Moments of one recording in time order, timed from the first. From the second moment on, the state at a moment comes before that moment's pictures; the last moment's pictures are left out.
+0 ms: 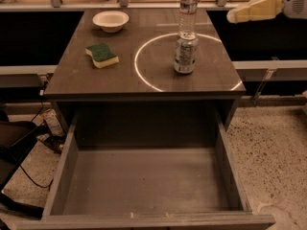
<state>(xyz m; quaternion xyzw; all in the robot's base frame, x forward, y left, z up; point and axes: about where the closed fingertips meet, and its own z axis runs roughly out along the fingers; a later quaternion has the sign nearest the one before) 0.667 -0.256 1.058 -0.35 0.71 0.07 0.61</state>
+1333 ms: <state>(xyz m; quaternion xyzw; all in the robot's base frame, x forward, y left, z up) 0.790 -0.248 0.974 -0.28 0.71 0.14 0.63</state>
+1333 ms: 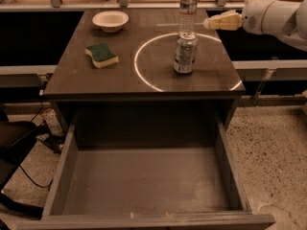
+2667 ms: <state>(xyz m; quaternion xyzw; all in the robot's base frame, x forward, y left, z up) 0.842 -0.205 0.934 -0.29 0.69 0.18 0.64</state>
